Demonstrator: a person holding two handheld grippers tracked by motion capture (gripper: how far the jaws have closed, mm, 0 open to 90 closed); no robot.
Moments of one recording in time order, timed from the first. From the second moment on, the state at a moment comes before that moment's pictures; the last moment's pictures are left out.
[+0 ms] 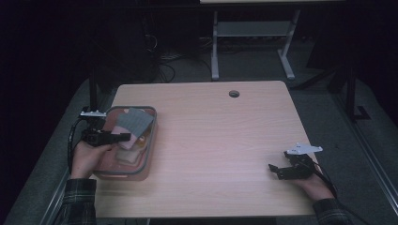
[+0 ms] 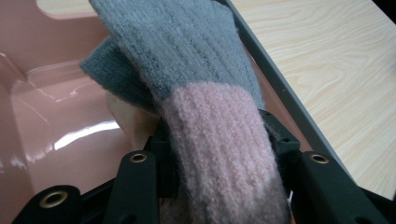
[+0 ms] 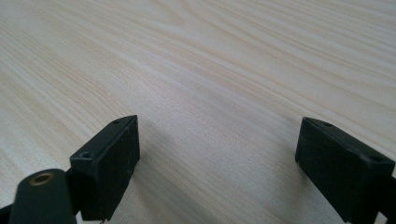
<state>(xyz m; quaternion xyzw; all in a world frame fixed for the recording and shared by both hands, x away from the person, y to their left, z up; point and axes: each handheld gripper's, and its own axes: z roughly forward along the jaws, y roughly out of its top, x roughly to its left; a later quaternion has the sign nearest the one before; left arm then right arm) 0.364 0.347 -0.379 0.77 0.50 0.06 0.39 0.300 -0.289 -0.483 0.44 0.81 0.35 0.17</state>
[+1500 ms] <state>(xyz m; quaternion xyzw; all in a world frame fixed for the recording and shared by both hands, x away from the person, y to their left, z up) 0.363 0.345 -0.372 0.79 0.48 0.13 0.36 0.300 -0.289 -0.483 0.44 0.81 0.35 0.17</state>
